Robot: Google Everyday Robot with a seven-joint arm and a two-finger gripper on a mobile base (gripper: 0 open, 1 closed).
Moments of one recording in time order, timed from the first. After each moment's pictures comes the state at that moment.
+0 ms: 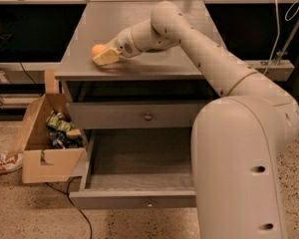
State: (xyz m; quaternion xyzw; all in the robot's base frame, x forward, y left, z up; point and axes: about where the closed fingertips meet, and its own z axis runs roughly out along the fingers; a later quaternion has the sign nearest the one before) arm 0.777 0.147 0.838 -0.53 0.68 0.31 0.41
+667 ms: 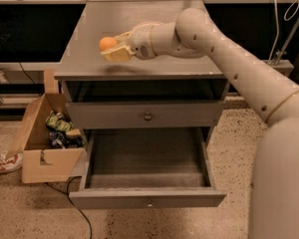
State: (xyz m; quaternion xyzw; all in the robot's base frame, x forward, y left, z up) arm 0.727 0.114 0.886 -0.51 0.62 0.33 0.50
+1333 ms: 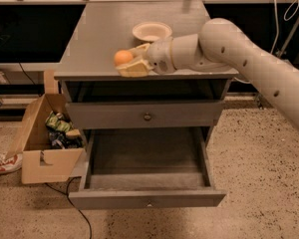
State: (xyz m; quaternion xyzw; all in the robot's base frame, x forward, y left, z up) arm 0.662 0.063 0.879 -0.52 0.63 0.31 0.49
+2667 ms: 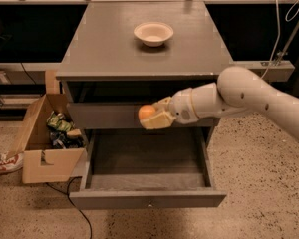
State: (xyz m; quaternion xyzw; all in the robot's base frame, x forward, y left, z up) arm 0.575 -0.006 0.753 -0.48 0.72 0.34 0.36
